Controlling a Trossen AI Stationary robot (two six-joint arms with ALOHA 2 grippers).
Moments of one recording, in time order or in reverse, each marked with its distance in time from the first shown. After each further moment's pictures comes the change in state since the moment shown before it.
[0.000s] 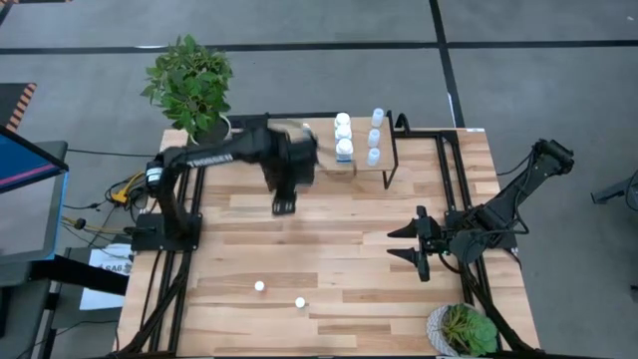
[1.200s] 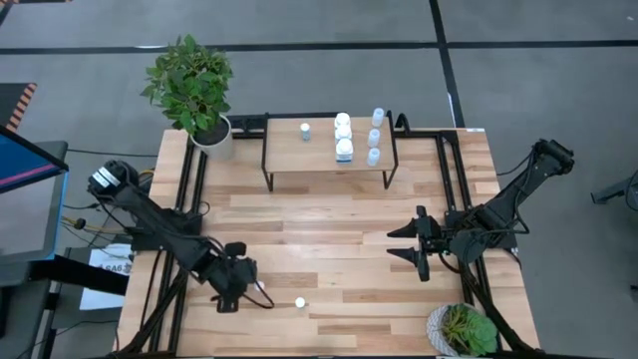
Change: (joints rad) left arm -0.851 -0.428 -1.078 0.802 -0.250 -0.763; right arm -0.002 0.000 0.001 0.010 0.001 0.000
